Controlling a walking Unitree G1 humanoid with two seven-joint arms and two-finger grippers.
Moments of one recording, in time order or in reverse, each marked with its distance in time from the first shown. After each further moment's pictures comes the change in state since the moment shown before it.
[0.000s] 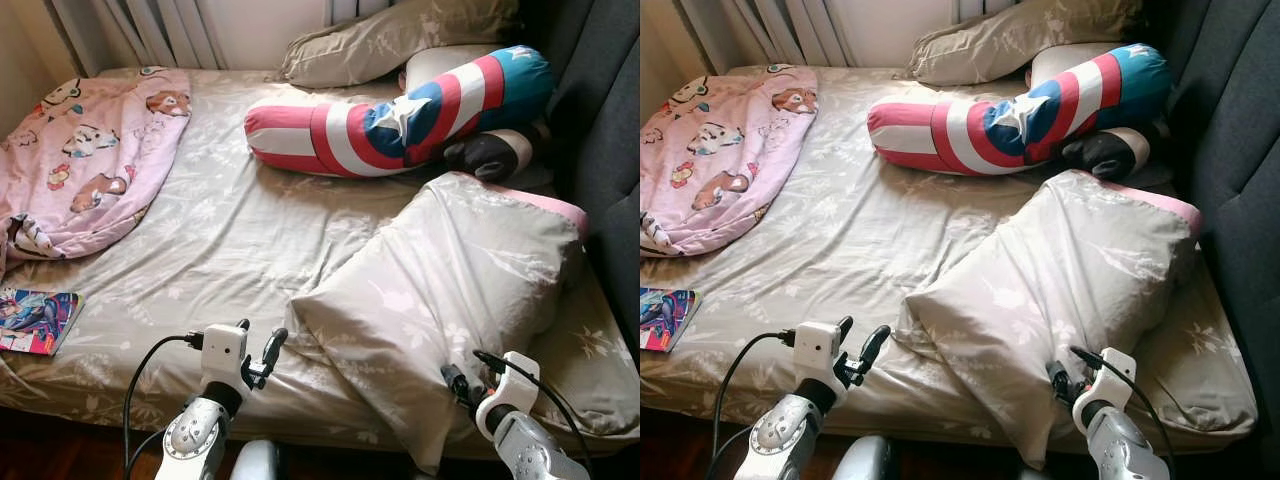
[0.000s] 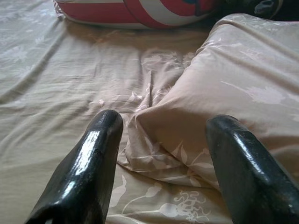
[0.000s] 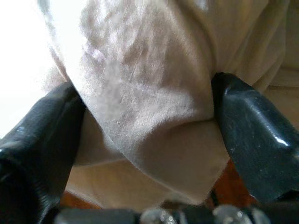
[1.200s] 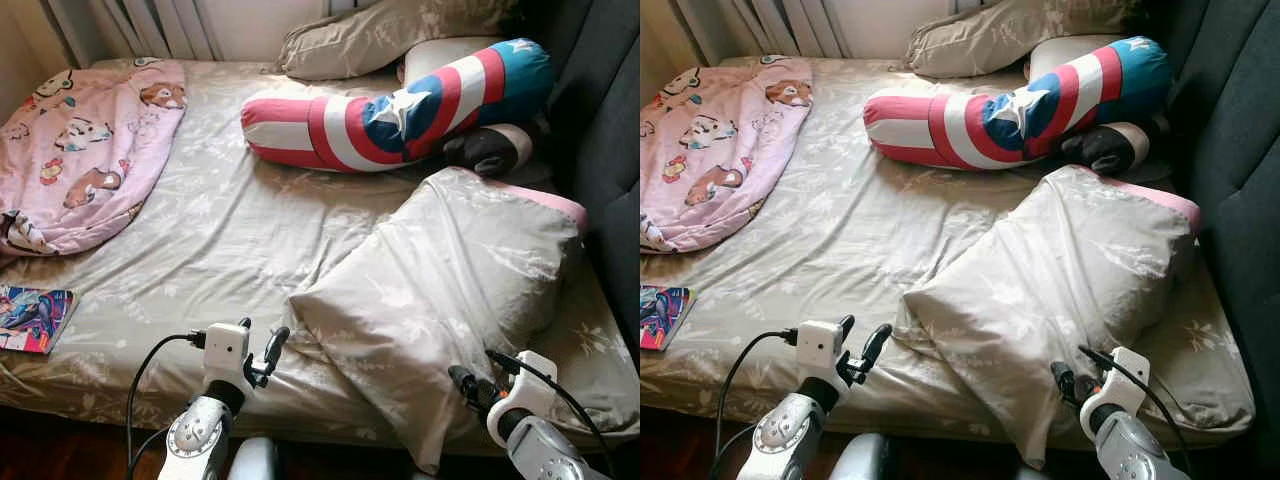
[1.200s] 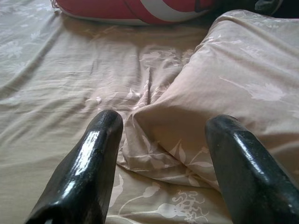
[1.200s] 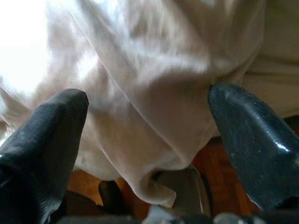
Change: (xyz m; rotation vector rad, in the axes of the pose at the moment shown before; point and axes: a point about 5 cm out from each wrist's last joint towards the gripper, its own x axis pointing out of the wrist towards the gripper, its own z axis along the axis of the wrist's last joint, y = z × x) left arm 0.002 -0.001 0.001 0.001 -0.002 0.005; right arm -0.034 0.006 0.006 -0.035 0.068 -0.010
